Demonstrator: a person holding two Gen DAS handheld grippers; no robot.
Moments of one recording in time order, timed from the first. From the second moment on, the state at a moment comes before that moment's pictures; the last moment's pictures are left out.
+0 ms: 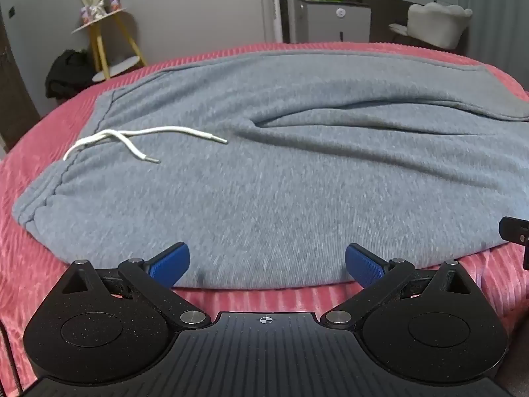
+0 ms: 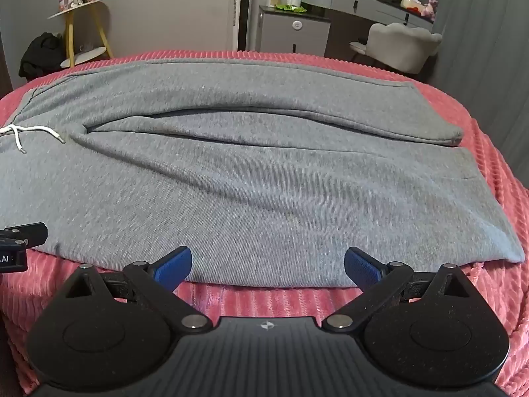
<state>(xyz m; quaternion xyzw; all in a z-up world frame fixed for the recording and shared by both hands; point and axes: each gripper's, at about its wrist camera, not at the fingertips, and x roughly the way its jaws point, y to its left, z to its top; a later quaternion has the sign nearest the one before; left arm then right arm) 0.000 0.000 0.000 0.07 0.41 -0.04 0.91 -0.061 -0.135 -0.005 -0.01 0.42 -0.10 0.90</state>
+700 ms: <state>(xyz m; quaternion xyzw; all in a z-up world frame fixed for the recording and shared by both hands) 0.003 0.006 -0.003 0.04 0.42 -0.04 0.91 -0.062 -0.138 -0.005 0.00 0.42 -0.10 0.90</state>
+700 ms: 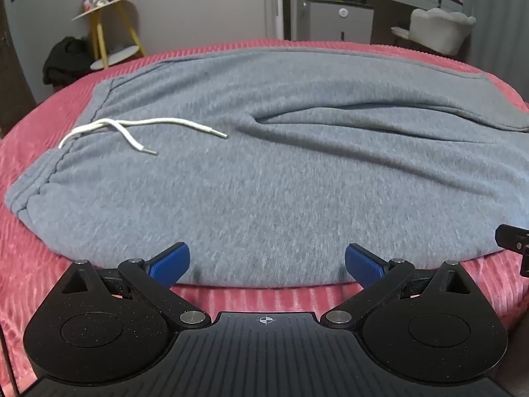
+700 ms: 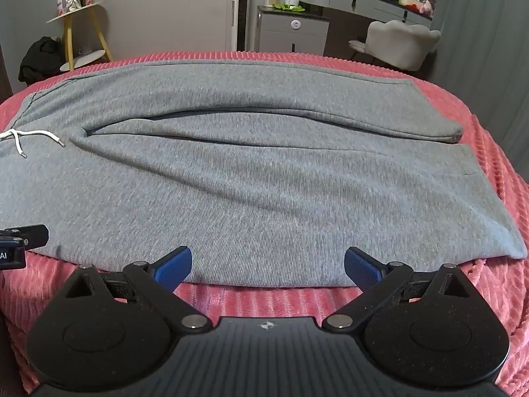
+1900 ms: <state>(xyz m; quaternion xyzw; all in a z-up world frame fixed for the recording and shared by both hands) 0.006 0.010 -0.004 0.02 0.43 -0.05 0.90 -0.062 -0.139 -0.003 0.00 0.41 -0.10 0.90</state>
